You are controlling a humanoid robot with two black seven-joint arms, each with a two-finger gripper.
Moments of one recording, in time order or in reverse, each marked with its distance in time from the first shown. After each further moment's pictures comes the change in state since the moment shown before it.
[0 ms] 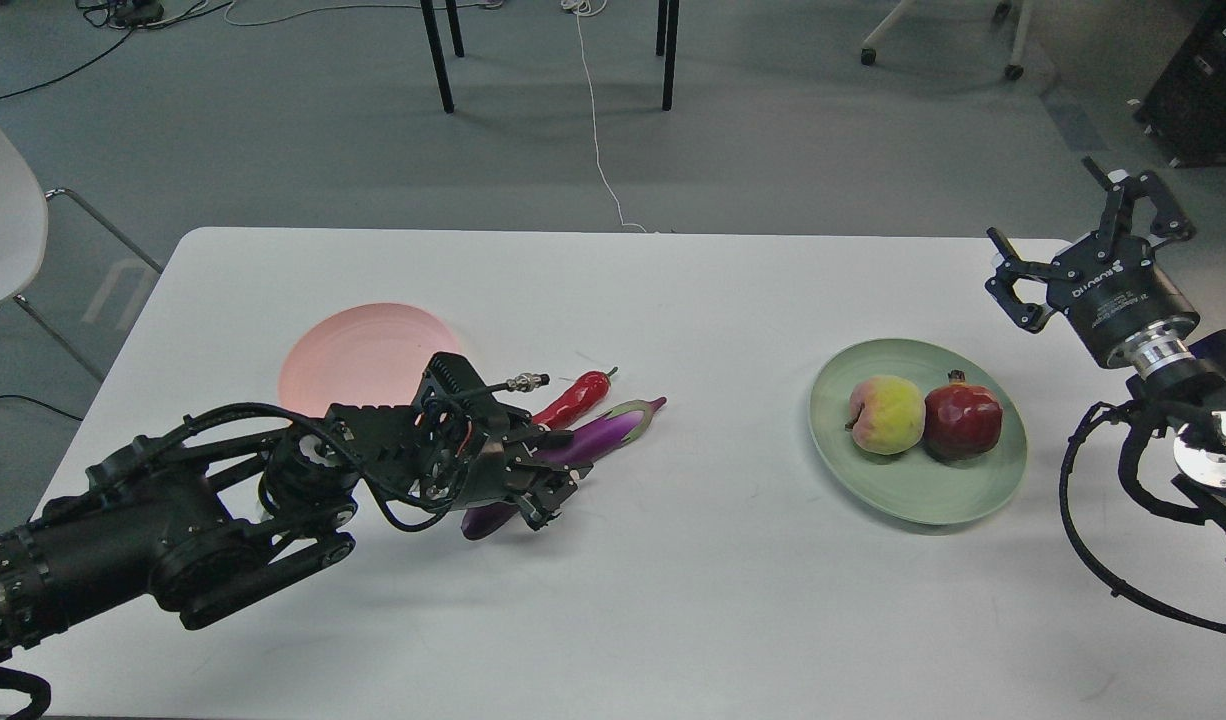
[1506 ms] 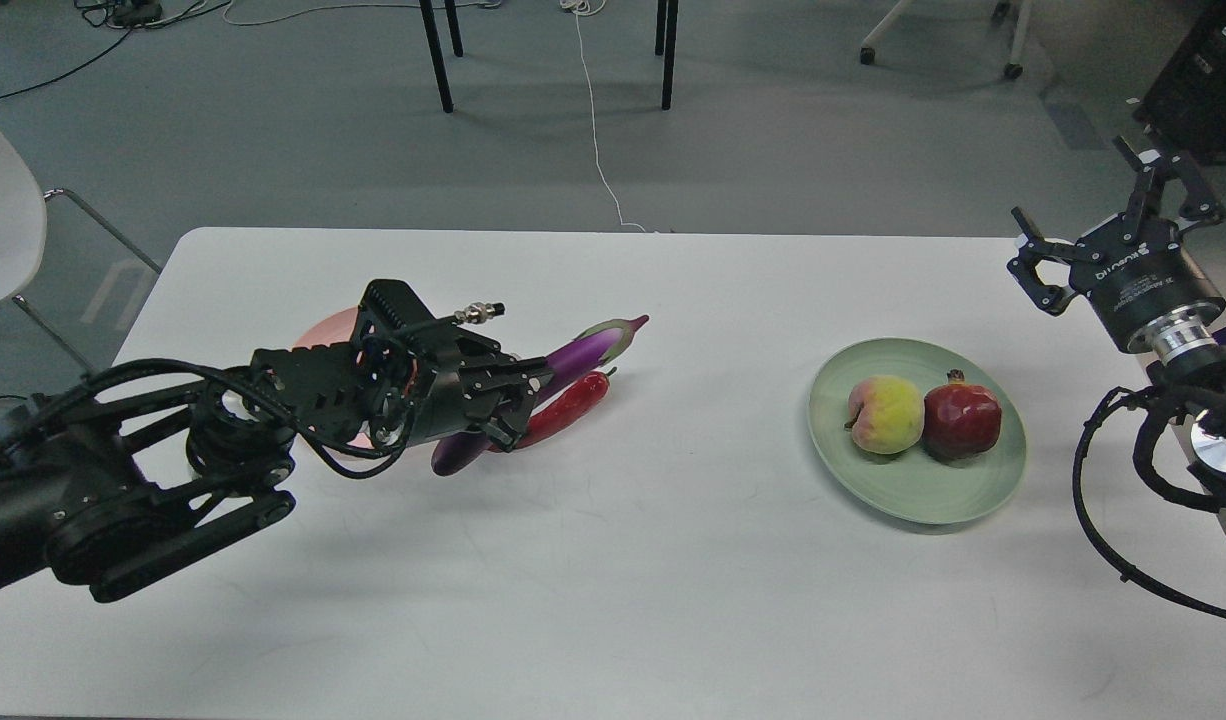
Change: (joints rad) left arm -0.060 0.207 -0.099 -0.225 -0.041 -0.007 0.114; right arm 0.002 -0.013 0.039 -0.009 -0.001 -0.009 0.002
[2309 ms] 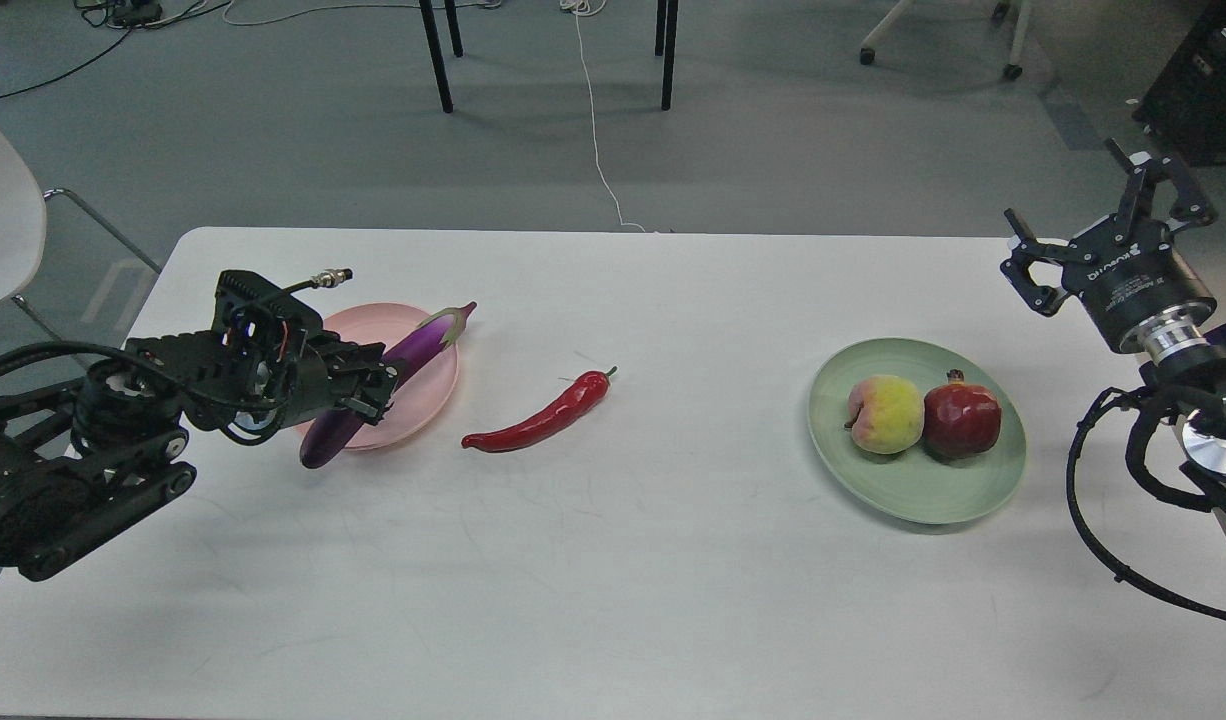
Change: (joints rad) left arm 0.044 0.055 0.012 0.319 -0.116 0.034 -0.043; right arm 0.002 0.004 -0.002 0.007 -0.005 -0.016 0.000
